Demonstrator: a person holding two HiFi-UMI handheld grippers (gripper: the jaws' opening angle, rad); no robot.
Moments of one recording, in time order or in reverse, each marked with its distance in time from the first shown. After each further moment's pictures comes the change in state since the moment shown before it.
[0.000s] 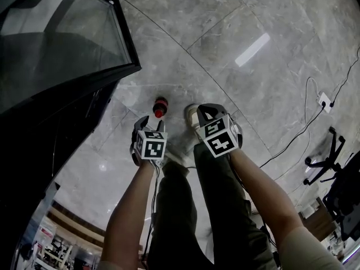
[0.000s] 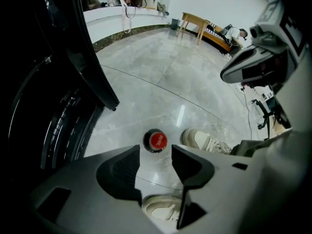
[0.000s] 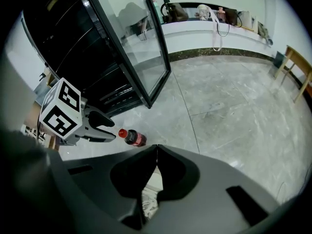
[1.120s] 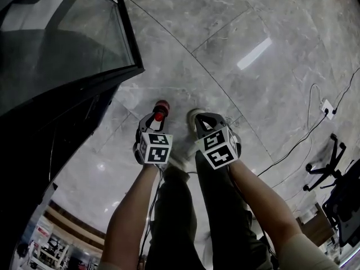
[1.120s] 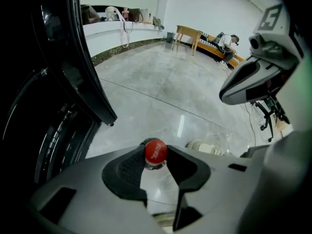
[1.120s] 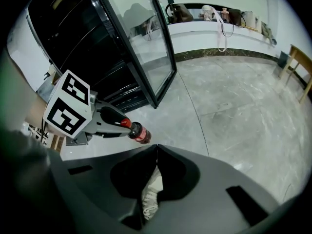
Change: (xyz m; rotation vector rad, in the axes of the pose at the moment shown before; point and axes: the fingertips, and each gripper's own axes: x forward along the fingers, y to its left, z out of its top) left arm 0.011 0.001 0.034 0.044 -0.164 -0.003; right arm 0.017 0.023 0.000 -0.022 -0.027 0.036
